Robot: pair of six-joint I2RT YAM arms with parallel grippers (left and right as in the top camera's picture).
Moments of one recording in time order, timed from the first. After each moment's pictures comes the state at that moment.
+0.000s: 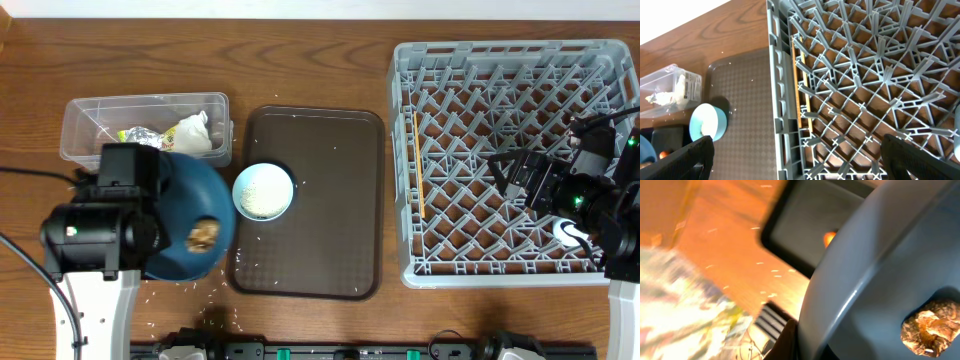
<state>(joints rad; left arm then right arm) 0.02 1.09 1.29 -1.56 -0.49 -0.44 -0.22 1.06 1.29 -1.13 -0.41 0.18</state>
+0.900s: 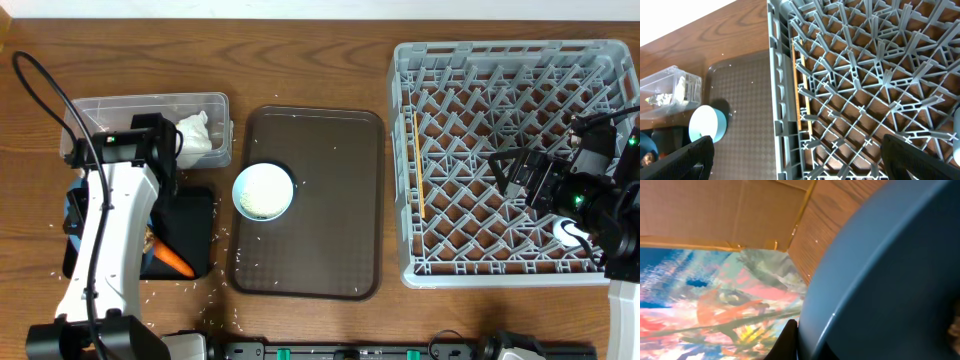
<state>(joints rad) 0.09 1.47 1.21 -1.49 -1.03 -0.54 -0.22 1.06 1.29 -1.12 -0.41 0.17</state>
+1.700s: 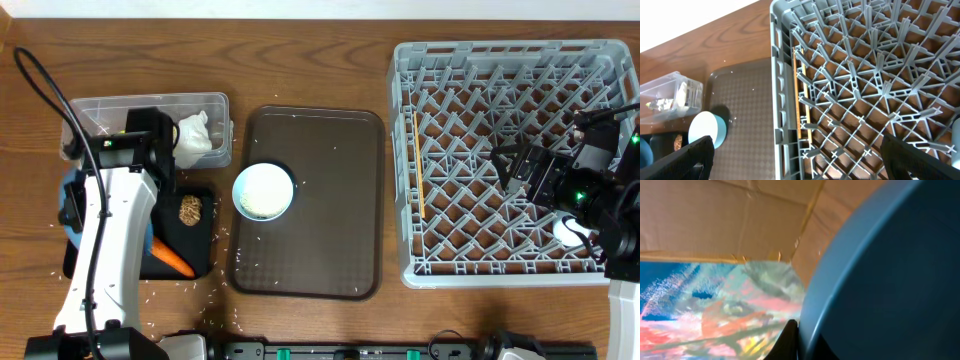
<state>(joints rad) 0.09 1.44 1.21 -1.44 -1.04 -0.44 -0.22 1.06 1.29 -1.08 -0.41 0.17</state>
